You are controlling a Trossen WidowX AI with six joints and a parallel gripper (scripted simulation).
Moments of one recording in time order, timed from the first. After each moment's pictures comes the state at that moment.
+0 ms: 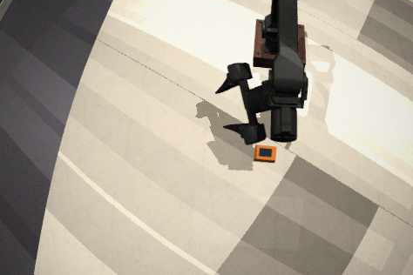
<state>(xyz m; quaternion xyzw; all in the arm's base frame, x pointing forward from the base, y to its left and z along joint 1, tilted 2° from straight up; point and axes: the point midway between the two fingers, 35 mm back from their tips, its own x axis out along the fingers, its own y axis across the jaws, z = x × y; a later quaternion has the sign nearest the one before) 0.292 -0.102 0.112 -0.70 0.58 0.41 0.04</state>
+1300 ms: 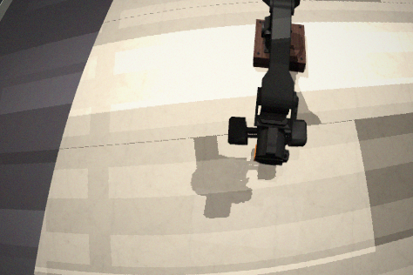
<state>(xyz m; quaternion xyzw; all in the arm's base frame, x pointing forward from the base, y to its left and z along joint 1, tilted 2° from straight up) 0.345 -0.010 0.064 -0.04 0.71 0.01 0.70</state>
